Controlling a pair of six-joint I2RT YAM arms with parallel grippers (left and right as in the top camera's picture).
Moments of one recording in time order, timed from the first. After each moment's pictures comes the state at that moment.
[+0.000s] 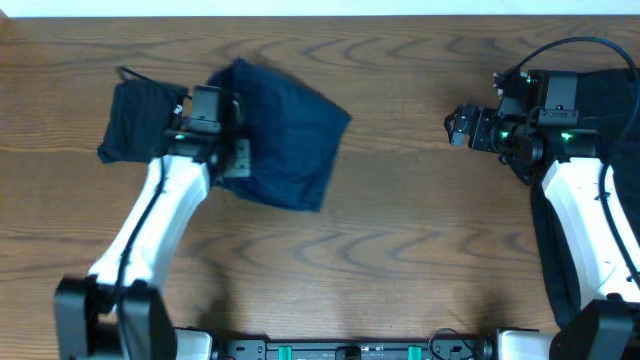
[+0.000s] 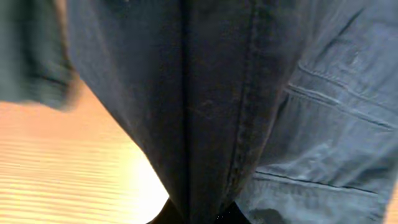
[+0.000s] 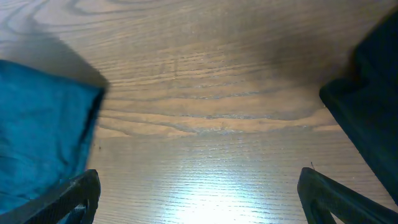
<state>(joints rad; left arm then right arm) -0.13 1.54 1.11 -0.72 -0.10 -0.11 -0.03 1.50 1.17 -0.62 -0.28 0.20</state>
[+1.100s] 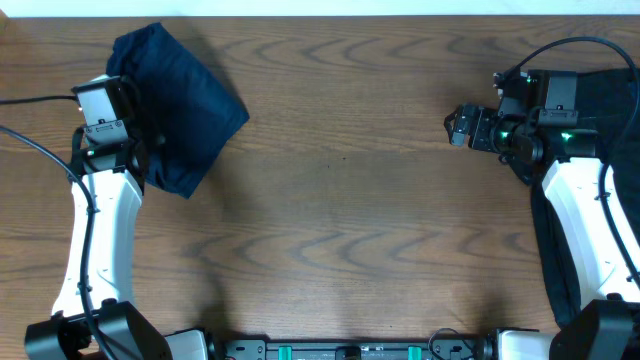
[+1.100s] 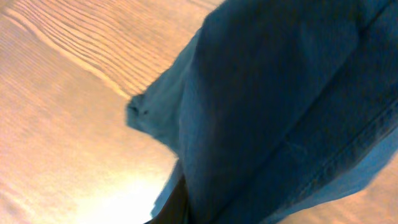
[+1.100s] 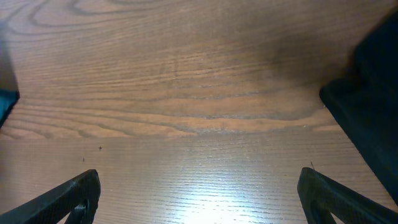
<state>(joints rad) 0.22 1.47 1.12 -0.47 -0.20 -0.31 -0.03 1.50 1.17 -0.62 -0.28 0.20</state>
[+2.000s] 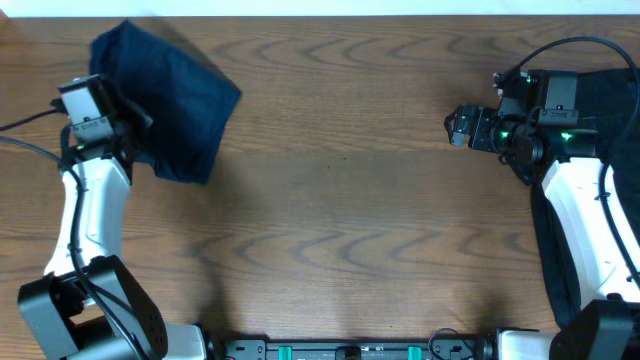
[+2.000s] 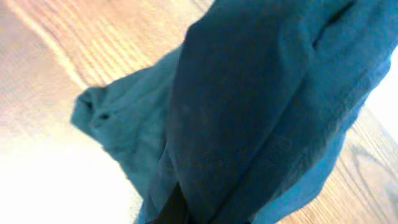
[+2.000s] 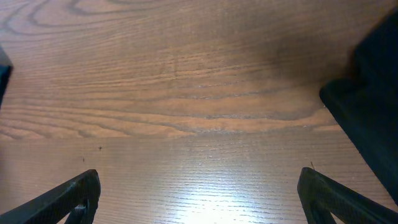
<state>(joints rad) 0.33 1.60 1.12 -0.31 -0.03 -0.59 -0.03 1.50 1.17 -0.62 -0.28 0.20</state>
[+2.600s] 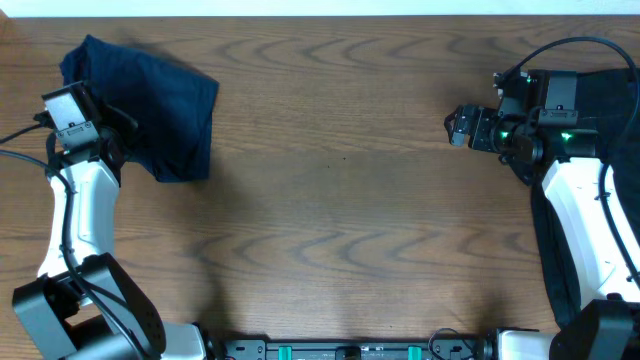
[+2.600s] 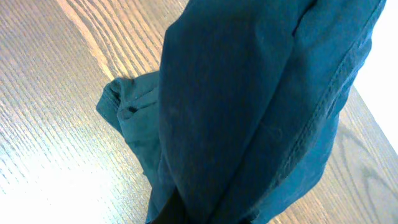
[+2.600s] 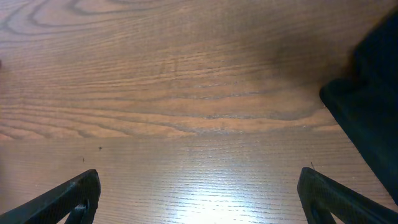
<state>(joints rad) 0.39 1.61 1.12 -0.33 -0.03 -0.64 -0.03 1.50 1.17 -0.62 -0.28 0.20</state>
